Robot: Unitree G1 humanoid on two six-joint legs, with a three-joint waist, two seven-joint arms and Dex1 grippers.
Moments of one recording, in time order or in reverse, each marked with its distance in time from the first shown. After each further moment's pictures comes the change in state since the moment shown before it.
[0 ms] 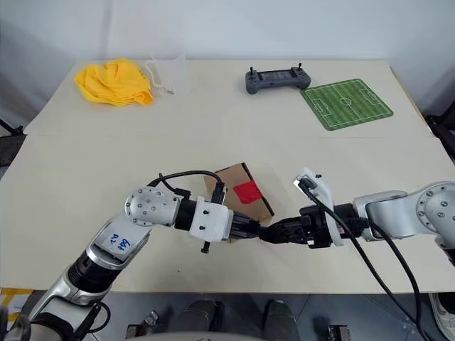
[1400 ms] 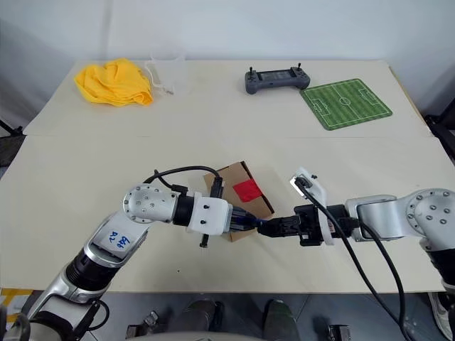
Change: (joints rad) left arm -0.005 -0.001 0.013 0.002 0.040 0.031 0.015; right arm 0.046 0.118 -0.063 0.033 0.016 0.007 -0.085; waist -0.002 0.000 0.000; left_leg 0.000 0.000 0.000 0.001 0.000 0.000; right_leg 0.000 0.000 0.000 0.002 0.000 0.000
